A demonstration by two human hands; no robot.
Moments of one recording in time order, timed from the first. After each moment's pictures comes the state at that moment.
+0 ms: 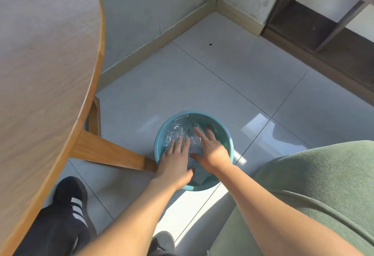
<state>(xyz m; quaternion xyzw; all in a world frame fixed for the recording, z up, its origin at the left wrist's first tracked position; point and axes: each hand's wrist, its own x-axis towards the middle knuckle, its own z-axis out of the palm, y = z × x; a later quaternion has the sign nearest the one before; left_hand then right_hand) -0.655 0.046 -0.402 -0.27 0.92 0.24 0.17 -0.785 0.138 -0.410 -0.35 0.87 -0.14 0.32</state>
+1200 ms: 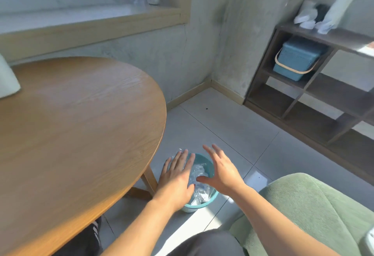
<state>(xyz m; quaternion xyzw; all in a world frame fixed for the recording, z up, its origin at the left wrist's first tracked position) -0.591 0.080 -0.200 -0.23 0.96 0.15 -0.01 -0.746 0.192 -0.188 -0.45 0.86 -0.19 0.18</state>
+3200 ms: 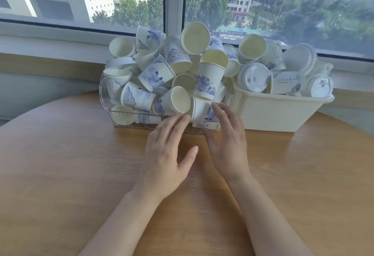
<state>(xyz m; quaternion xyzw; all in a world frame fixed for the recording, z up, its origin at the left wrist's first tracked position) -0.033 -0.154 -0.045 -0.51 0.75 -0.02 -0.42 -0.210 -0.192 -0.035 -0.71 0.53 -0.47 -0.01</state>
